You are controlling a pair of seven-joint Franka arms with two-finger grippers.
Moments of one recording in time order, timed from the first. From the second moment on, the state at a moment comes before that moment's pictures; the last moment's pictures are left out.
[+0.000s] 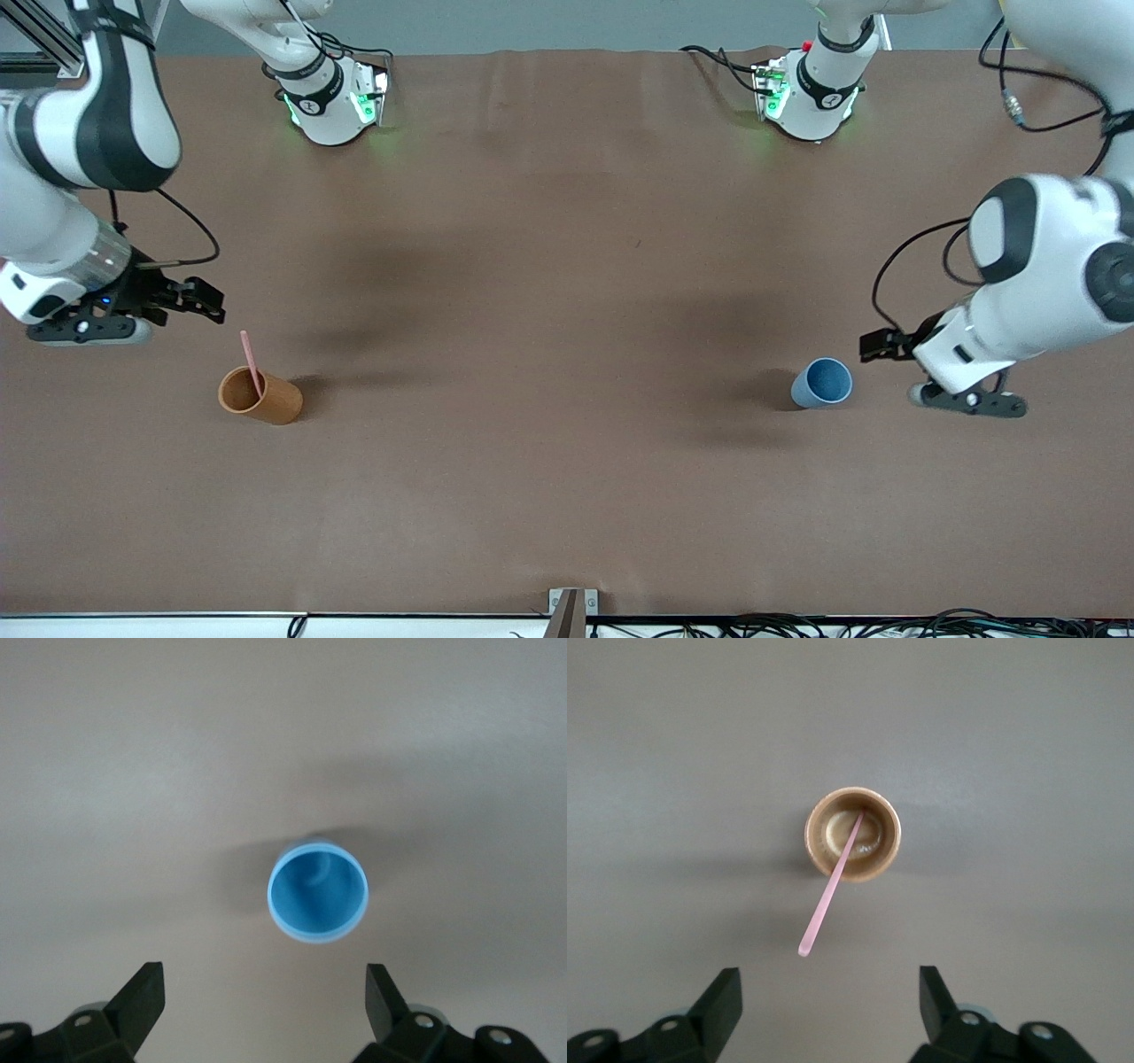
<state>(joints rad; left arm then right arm) -0.03 0.38 -0.07 -1.69 -0.02 2.03 0.08 0.00 0.05 -0.03 -2.02 0.01 2.15 -0.06</state>
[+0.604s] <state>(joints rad) -0.03 0.49 -0.07 -1.91 -0.02 2.40 0.08 0.00 0.09 -0.03 -2.16 0.01 2.39 -0.06</state>
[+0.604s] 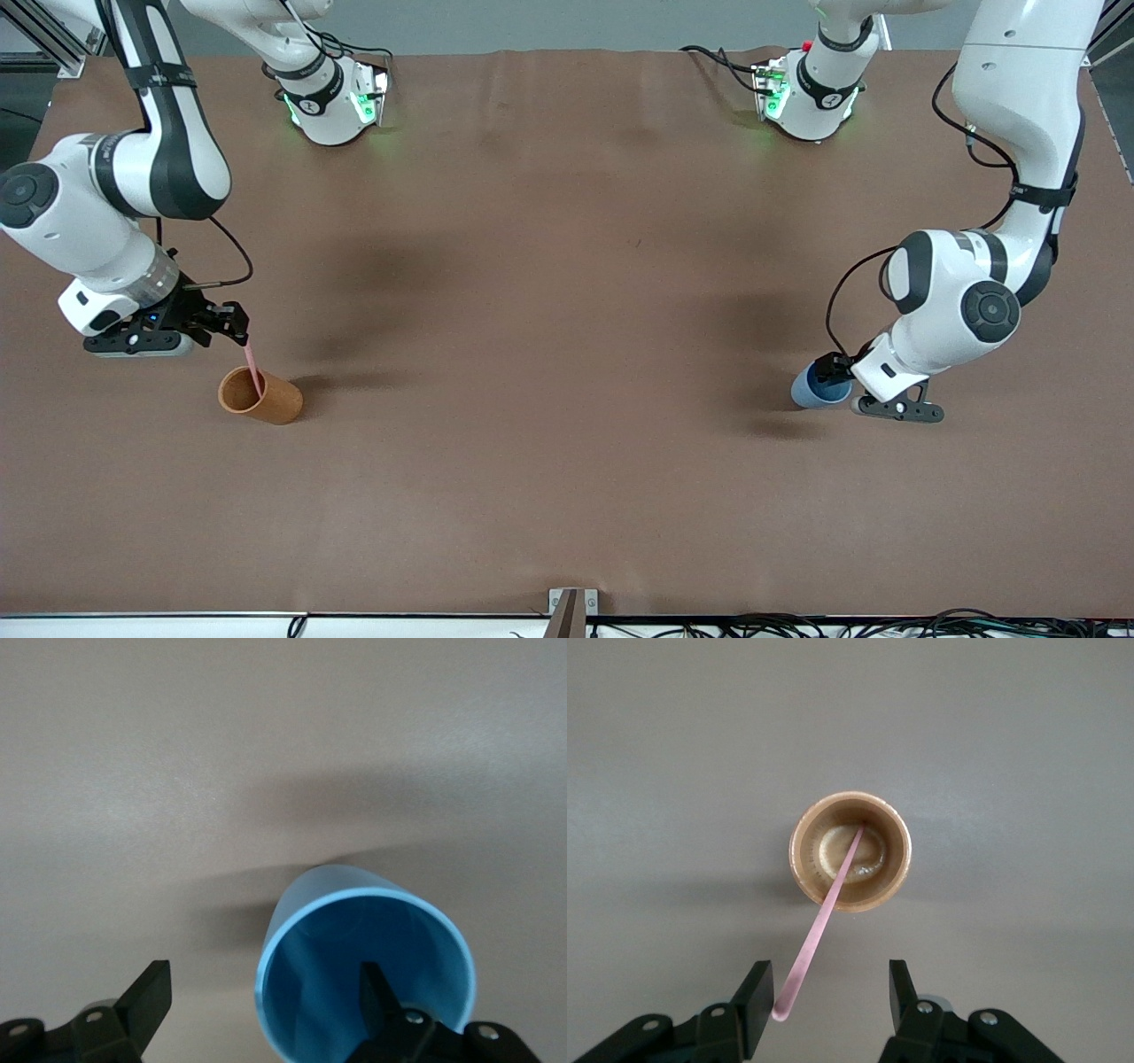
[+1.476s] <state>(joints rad) -0.03 0.44 -0.09 -1.81 -0.02 2.31 0.04 0.00 0.09 -0.02 -2.17 0.01 2.36 -0.06</state>
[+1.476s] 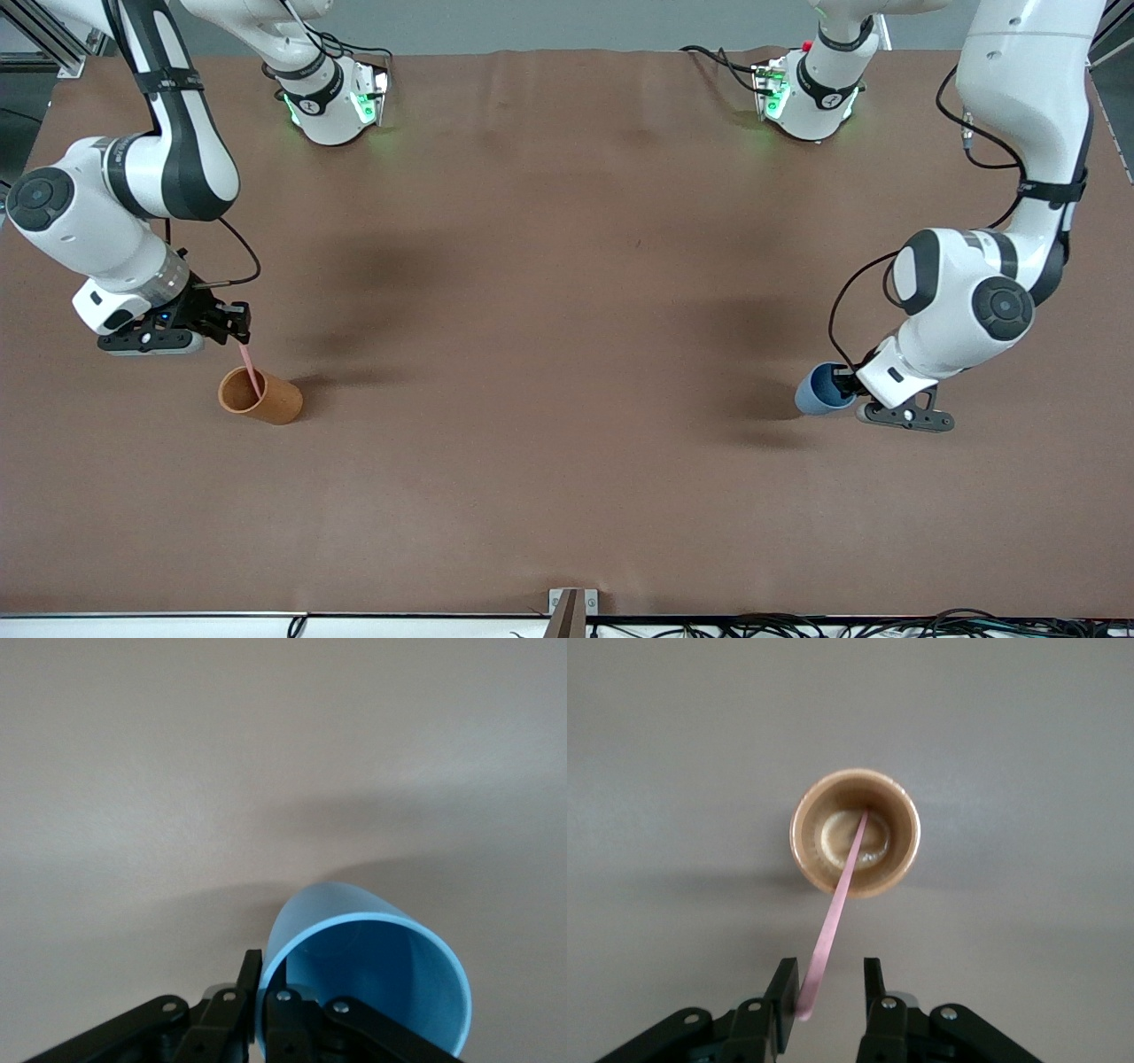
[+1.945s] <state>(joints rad) -0.07 0.39 -0.33 -1.69 0.02 2.14 -0.53 0.00 0.09 -0.02 -2.17 0.01 2.36 -0.06</state>
